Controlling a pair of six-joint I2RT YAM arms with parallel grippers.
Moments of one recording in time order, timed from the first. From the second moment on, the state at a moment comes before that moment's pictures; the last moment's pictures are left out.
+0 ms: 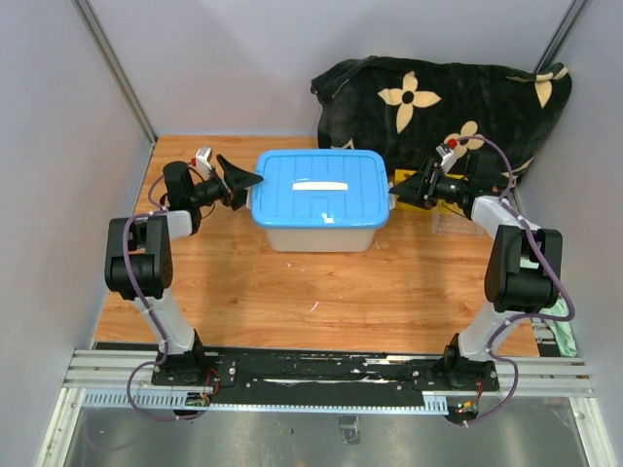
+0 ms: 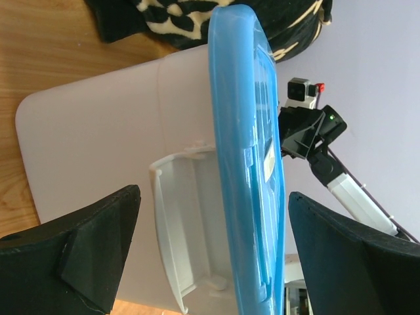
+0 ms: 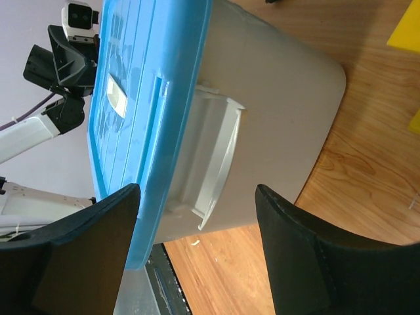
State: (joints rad) left arm 0.09 1.82 0.93 0.68 1.00 -1.10; right arm -0.10 1.73 1.13 0.00 -1.10 0.50
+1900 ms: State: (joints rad) left arm 0.03 1.80 1.15 0.22 0.92 -0.82; right arm 0.00 1.76 1.20 -0.15 -1.06 0.48
